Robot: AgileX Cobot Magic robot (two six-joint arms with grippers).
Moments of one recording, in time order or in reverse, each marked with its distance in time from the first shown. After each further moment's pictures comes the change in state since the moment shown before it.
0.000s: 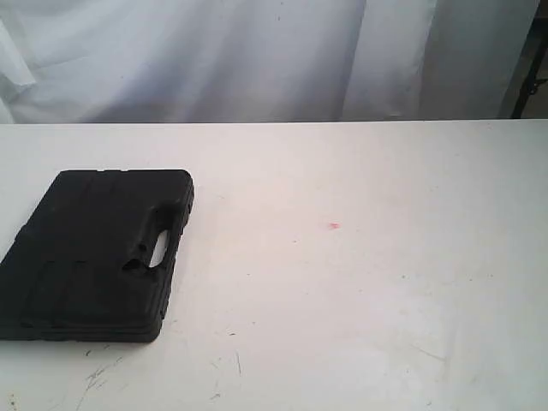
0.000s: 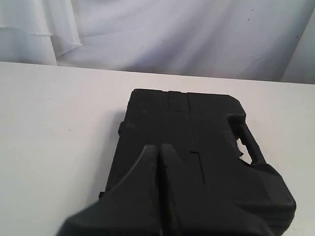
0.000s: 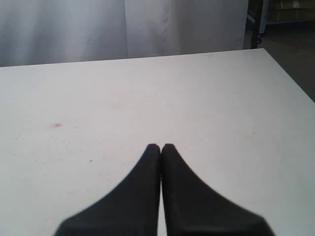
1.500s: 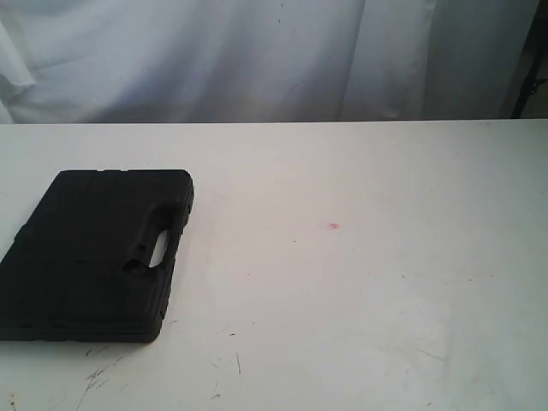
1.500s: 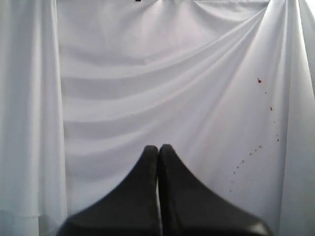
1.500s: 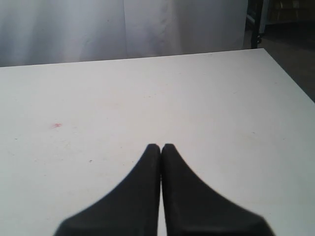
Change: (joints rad) left arm 0.000 -0.001 -0.014 0.067 -0.607 -0.049; right arm 0.000 0.000 0.000 0.000 0.000 0.000
